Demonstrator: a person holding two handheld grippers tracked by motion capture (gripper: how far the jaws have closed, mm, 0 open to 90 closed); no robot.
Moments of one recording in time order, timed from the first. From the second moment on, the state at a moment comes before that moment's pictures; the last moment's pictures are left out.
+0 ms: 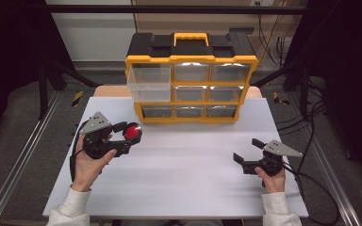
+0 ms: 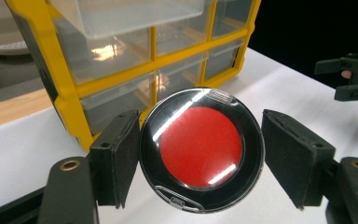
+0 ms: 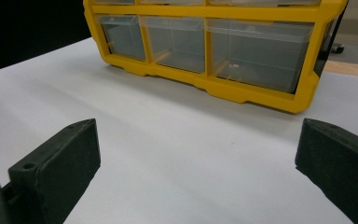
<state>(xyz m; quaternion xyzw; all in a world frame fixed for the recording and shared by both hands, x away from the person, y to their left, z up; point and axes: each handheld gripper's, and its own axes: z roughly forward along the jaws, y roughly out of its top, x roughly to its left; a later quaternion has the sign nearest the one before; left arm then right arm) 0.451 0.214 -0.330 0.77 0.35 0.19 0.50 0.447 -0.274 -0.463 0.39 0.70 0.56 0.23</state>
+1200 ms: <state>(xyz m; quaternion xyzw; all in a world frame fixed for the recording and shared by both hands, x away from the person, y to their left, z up) 0.464 0.193 -0.267 0.76 0.32 0.22 0.53 0.447 -0.274 -0.463 0.39 0.70 0.56 0.23</state>
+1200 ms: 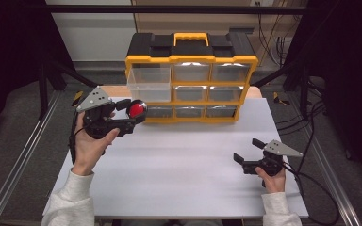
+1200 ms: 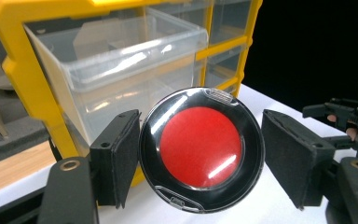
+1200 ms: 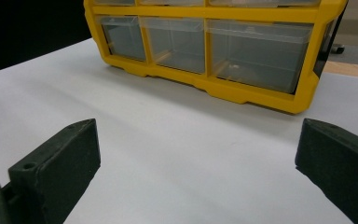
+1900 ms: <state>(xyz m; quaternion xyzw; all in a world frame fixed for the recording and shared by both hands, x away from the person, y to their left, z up) 0.481 0.178 -0.233 0.75 0.31 0.23 0.53 0.447 -0.274 -0.463 0.39 0.70 0.56 0.23</state>
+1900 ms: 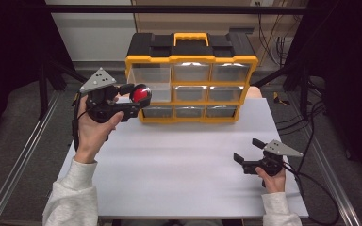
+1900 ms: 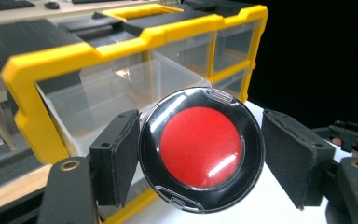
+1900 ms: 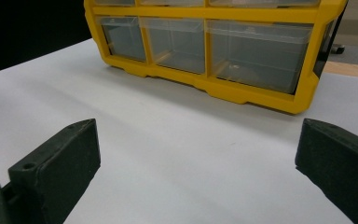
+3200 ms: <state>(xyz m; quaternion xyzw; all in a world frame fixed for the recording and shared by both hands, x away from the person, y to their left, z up) 0.541 0.162 -0.203 0.75 0.35 0.25 0.50 0.446 -0.275 -0.462 0.39 0.69 0.56 0.23</state>
